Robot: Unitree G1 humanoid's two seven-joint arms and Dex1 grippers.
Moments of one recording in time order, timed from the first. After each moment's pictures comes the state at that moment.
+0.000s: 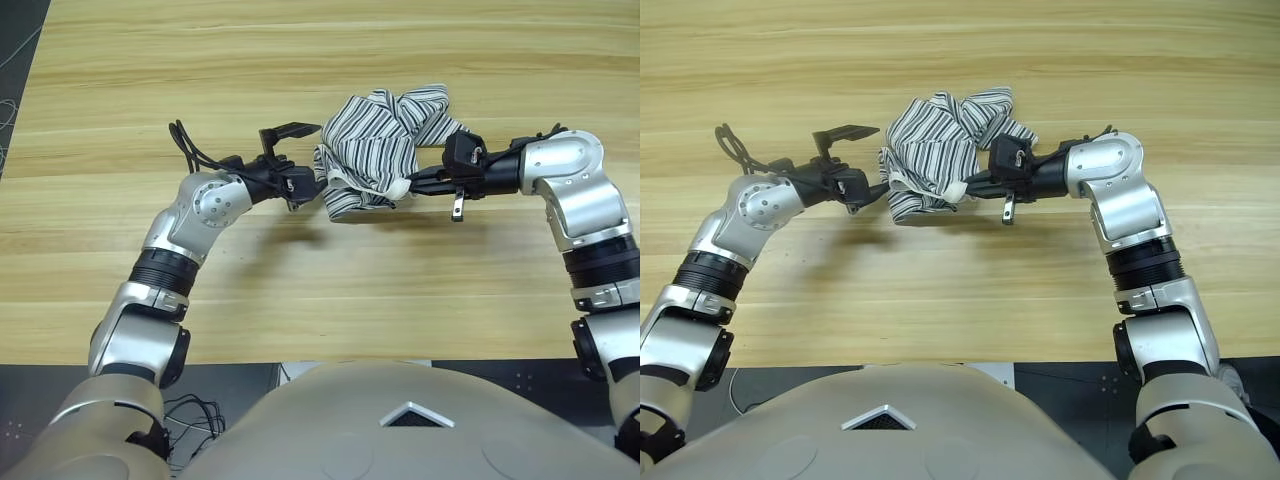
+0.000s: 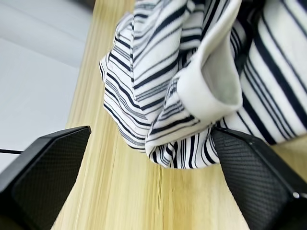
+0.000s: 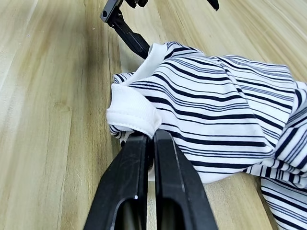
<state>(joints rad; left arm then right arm) -0.36 0.54 -0.36 0.48 0.46 -0.58 -0.49 -0.42 -0.56 0.32 0.20 0.12 0.17 1.21</state>
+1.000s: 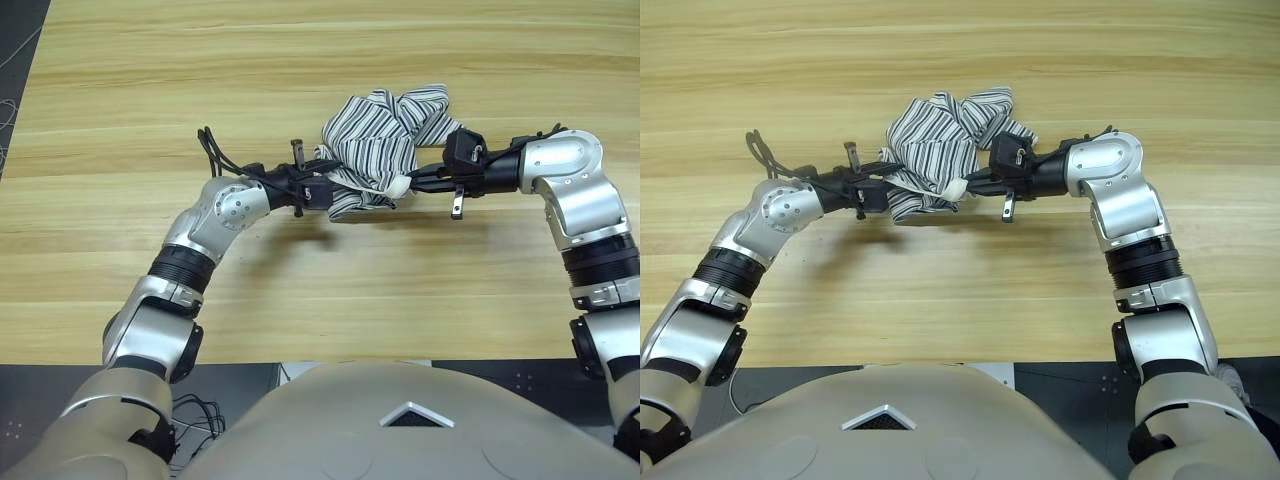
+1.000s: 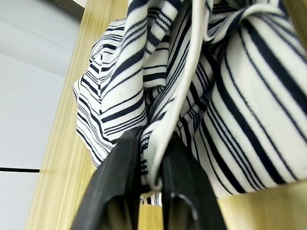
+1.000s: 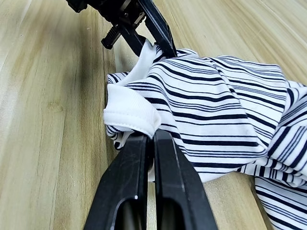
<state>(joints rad) -0.39 0.49 -0.43 0.54 0.46 -0.60 -0.50 -0.42 -0.55 0.31 0.23 0.12 0.14 1.20</state>
